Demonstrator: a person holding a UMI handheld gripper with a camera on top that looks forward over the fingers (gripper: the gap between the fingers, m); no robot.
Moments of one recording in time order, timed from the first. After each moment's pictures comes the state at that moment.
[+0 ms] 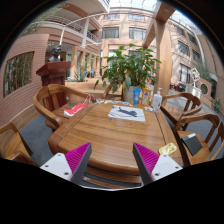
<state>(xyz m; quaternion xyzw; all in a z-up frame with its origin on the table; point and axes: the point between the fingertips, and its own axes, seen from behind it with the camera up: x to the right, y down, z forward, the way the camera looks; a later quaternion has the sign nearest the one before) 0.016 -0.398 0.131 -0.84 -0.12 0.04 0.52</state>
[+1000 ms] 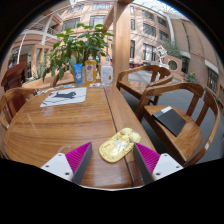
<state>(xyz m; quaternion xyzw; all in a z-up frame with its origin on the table) 0.254 -0.262 -0.009 -0.88 0.06 -0.06 0.46</state>
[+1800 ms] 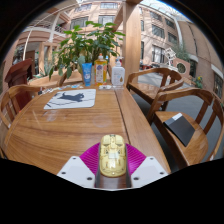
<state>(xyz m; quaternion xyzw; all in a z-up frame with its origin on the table) 0.228 -0.208 -0.012 -0.89 0.02 -0.03 0.46</state>
